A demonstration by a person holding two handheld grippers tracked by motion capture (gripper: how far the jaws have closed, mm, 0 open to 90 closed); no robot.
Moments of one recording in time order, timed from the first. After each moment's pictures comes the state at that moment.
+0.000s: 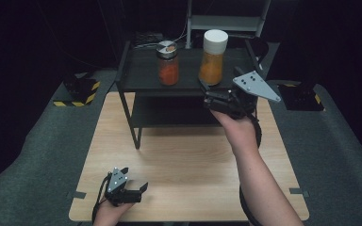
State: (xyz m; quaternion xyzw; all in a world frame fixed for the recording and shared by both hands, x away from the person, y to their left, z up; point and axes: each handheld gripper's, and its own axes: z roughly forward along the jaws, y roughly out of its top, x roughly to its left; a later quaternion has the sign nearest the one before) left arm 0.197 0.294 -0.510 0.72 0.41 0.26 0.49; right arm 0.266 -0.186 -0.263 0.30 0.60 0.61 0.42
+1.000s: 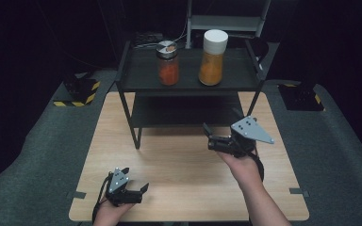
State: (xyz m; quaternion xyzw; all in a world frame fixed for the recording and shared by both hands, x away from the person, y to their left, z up) left arm 0.198 0.292 -0.509 0.73 0.40 0.26 0.49; right arm 0.240 -0.217 -0.345 0.29 0.66 0.57 0.39
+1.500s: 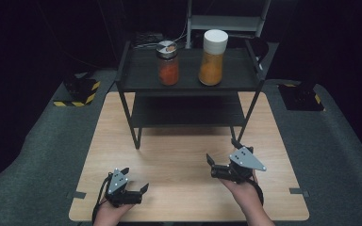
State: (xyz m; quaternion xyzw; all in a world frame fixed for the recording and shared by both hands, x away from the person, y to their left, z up) left arm 0.195 0.293 -0.513 0.72 0.39 0.27 0.50; right arm 0.226 -0.239 -0.426 0.30 0.70 0.52 0.37
